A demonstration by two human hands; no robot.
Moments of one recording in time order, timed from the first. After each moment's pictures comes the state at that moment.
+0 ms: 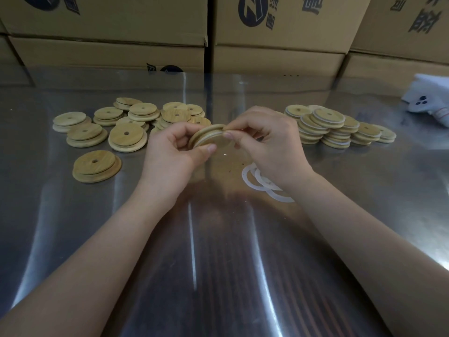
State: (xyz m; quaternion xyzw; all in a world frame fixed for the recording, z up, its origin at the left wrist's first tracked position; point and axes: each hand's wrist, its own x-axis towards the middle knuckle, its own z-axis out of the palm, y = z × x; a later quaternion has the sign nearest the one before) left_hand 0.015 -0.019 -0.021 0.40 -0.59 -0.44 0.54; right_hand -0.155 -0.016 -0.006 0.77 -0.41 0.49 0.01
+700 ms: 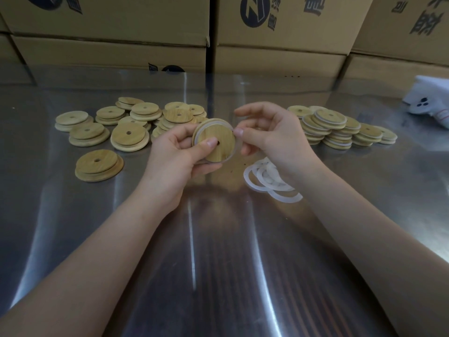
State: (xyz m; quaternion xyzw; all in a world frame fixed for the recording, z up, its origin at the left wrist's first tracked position) left_hand 0.014 -0.019 -0.021 0.35 -0.50 -0.59 0.53; right_hand -0.162 -0.020 0.000 0.60 -0.46 0.54 -0.36
